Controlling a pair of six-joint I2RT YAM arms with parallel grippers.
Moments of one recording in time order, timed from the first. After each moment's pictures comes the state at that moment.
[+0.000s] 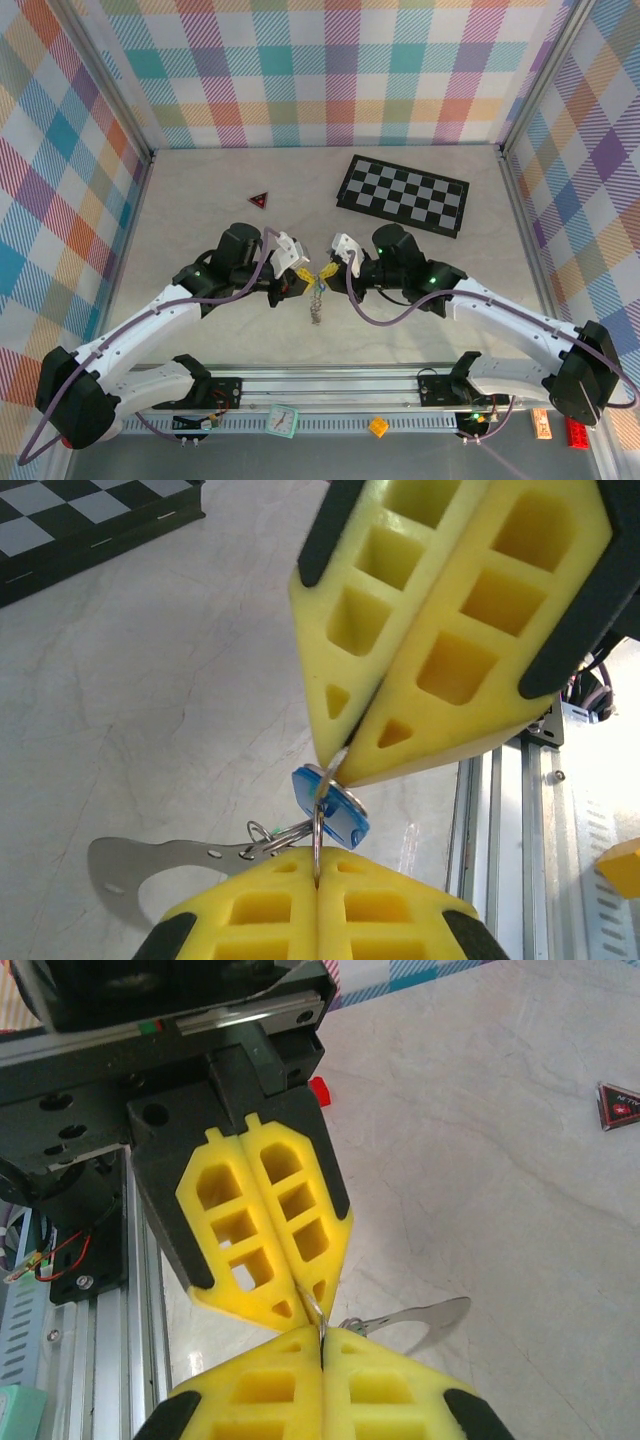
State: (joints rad) left arm -0.64 1.07 0.78 -0.37 0.62 0.20; right arm 0.85 1.15 0.84 -0.19 -0.43 -0.10
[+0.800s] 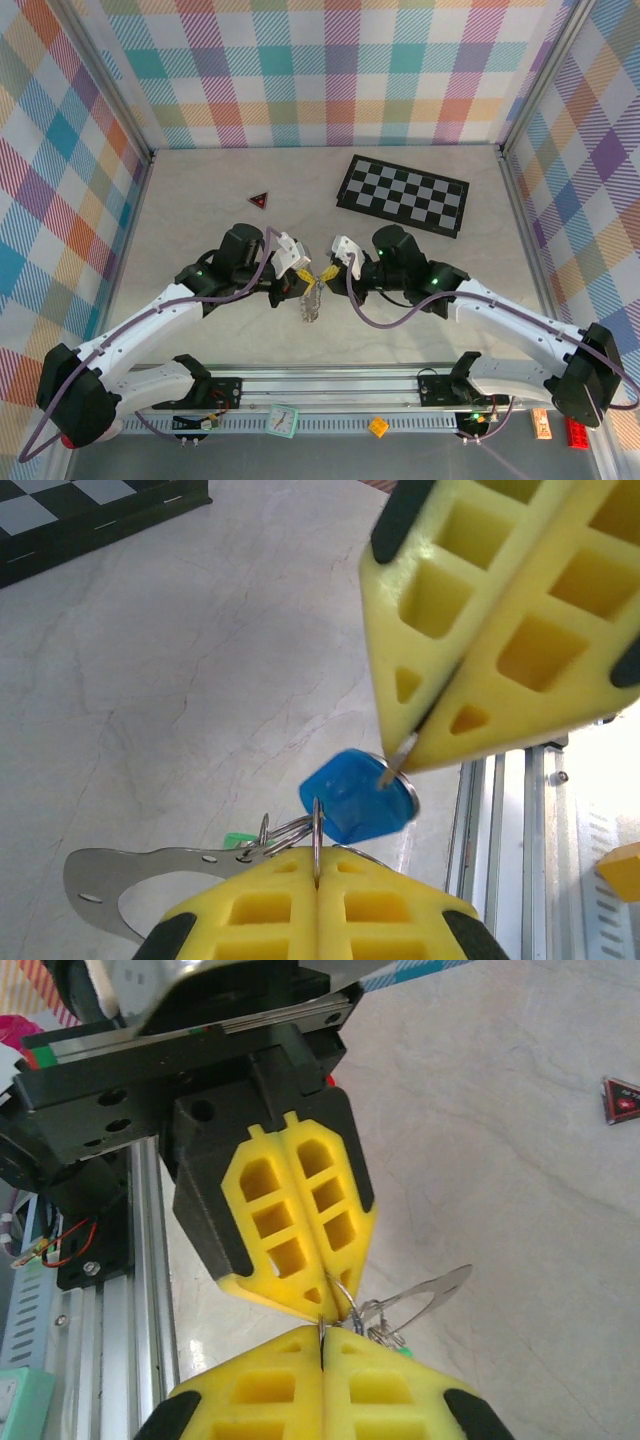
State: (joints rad) left arm -0.64 1.08 0.78 -0.37 0.61 0.18; right arm 0.87 1.12 0.85 -0.24 -0.42 -0.12
